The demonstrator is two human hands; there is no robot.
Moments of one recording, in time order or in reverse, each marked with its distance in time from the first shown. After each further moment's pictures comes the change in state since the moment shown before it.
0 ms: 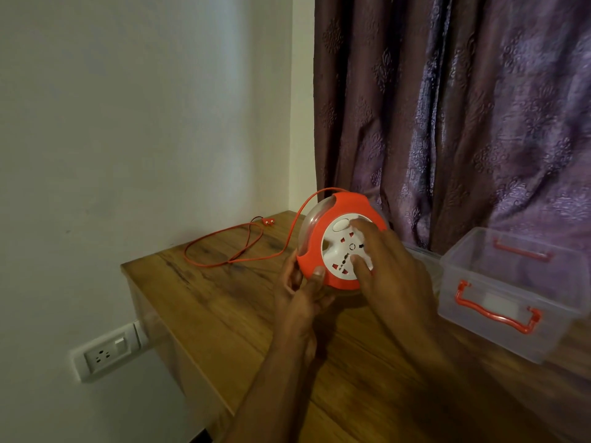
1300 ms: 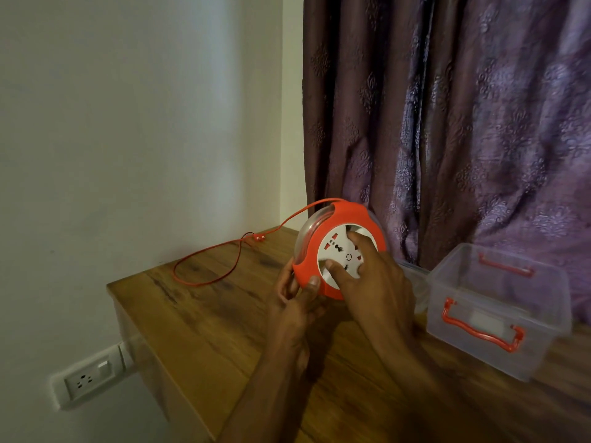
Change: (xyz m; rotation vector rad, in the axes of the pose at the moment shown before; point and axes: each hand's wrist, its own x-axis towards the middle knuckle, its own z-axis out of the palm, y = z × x) left_hand 0.021 -0.008 0.004 -0.016 -0.063 -0.005; right_hand 0.016 -0.005 0.009 0.110 0.076 0.271
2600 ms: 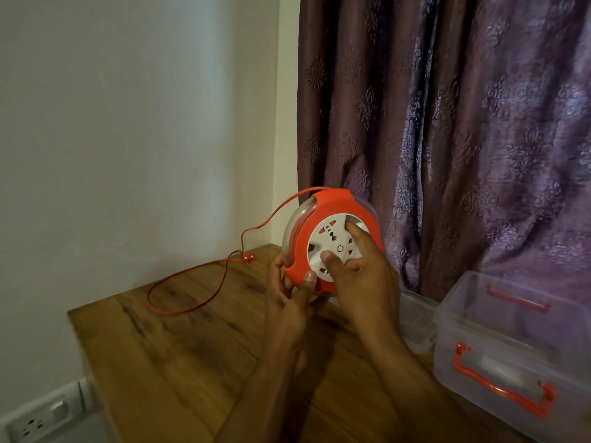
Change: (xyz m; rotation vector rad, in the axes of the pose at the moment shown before) left_hand 0.058 -0.001 0.029 0.003 -0.119 0.257; right_hand 0.055 -0.006 0.018 0.415 0.051 0.083
